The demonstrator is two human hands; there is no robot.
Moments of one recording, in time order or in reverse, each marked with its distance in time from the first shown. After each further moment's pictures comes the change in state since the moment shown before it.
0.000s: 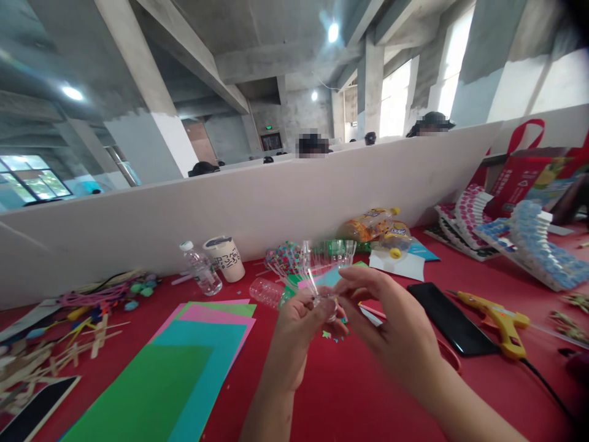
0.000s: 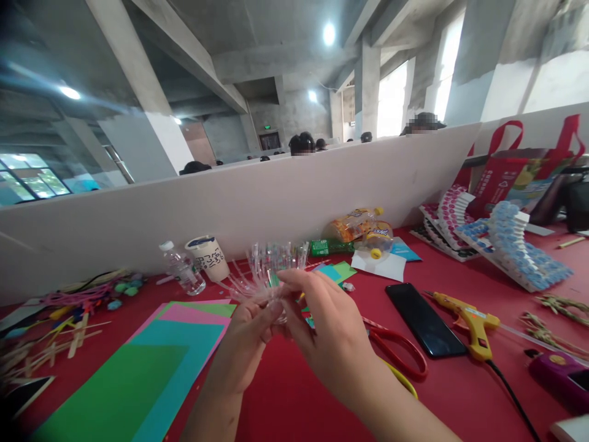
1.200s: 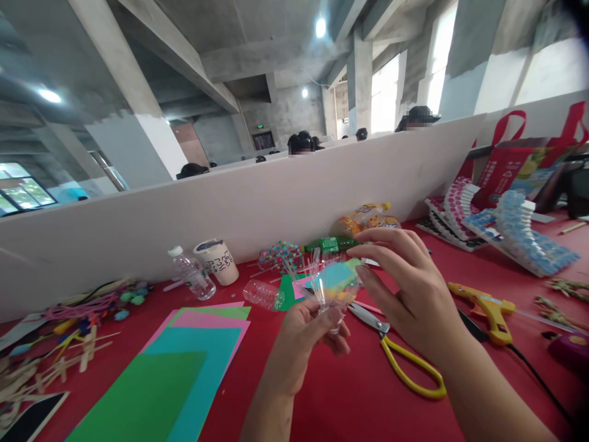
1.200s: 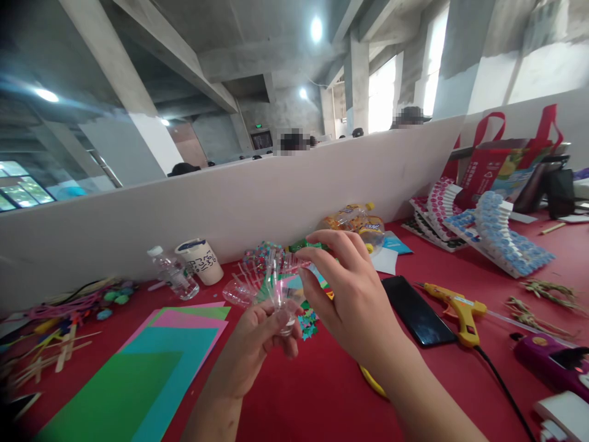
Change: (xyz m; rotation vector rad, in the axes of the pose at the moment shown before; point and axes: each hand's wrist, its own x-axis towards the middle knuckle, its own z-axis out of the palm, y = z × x) left_hand 0.002 -0.011 0.004 0.114 -0.094 -0.197; right_hand 0.023 0.006 -0.046 -0.386 0.082 -0.153
